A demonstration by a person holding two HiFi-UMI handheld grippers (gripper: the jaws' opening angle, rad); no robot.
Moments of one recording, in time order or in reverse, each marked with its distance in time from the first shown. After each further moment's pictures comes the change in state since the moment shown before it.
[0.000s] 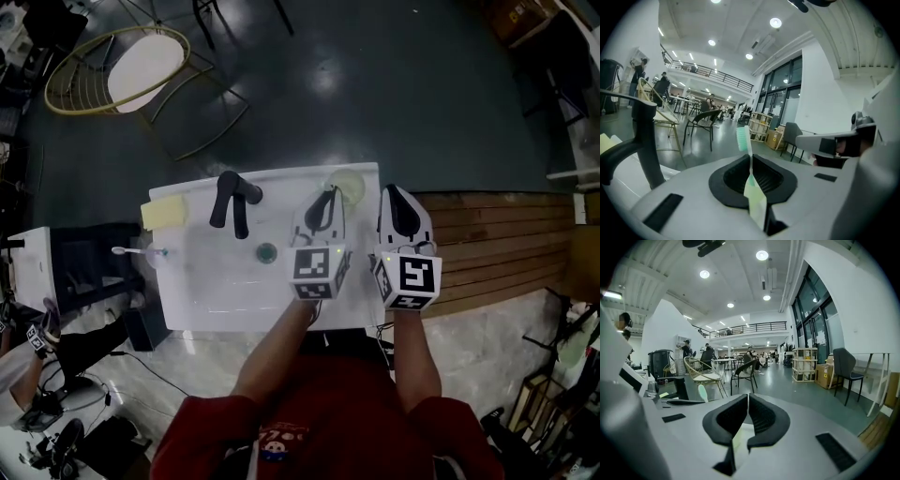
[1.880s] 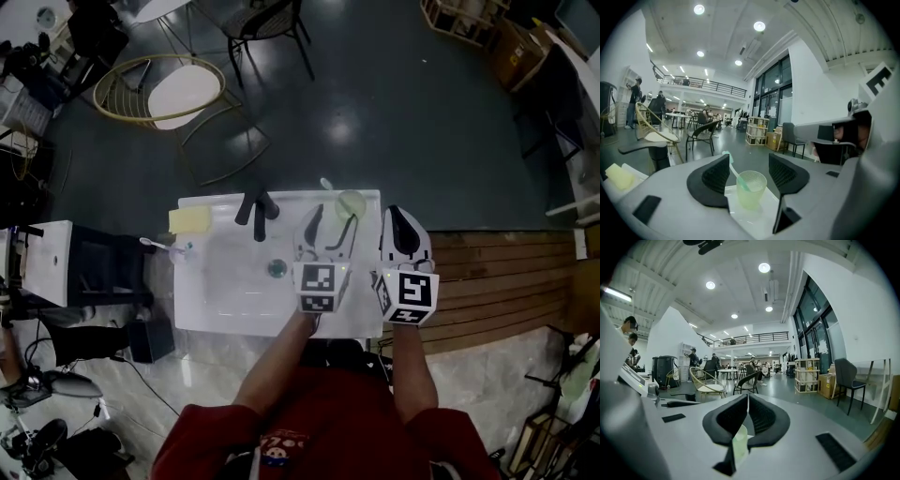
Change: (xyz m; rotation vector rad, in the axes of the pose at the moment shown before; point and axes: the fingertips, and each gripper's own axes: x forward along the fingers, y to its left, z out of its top) left arm -0.050 -0.021 0.030 0.147 -0.057 0.010; right arm -0.051 0.015 0.044 -0.022 -0.132 0.025
